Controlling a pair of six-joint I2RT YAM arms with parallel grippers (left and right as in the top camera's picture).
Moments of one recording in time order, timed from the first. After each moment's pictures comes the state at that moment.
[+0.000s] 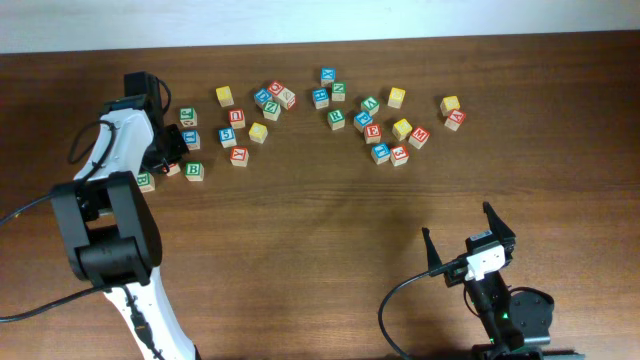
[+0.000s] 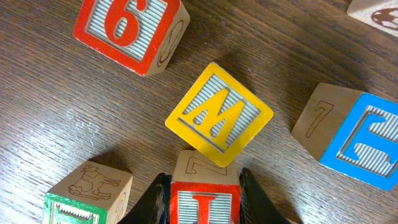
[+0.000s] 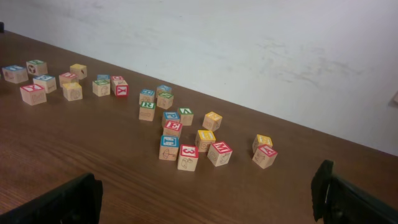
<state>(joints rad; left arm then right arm) 0.15 2.20 1.68 -0.88 -0.14 -0.30 0.01 0.01 0.01 -0.05 -0.26 -0.21</state>
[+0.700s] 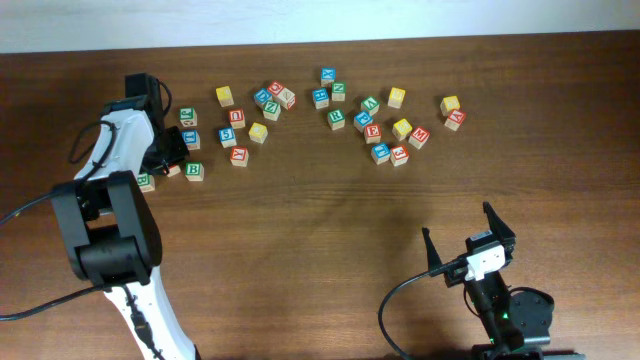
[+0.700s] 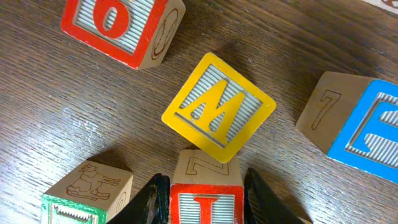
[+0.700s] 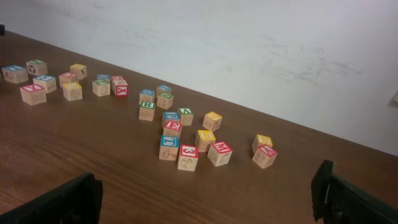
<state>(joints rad) 0.15 2.20 1.68 -0.88 -0.14 -0.26 0.01 0.01 0.01 -0.05 -0.26 -0.21</state>
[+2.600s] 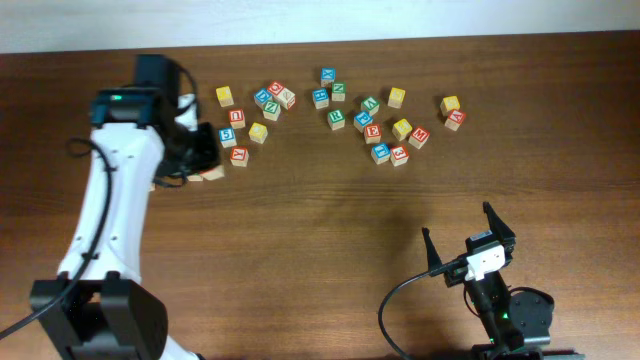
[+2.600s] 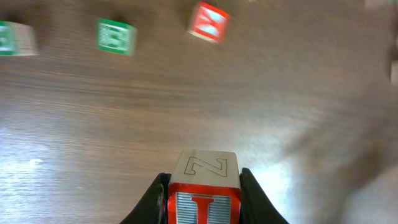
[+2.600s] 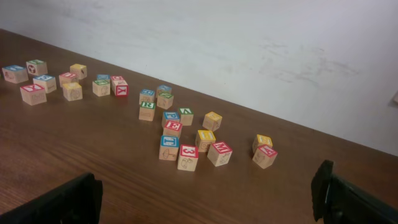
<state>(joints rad) -0.06 1.76 1.68 -1.29 0.12 -0.24 0.01 0.01 0.01 -0.05 -0.26 -0.21</state>
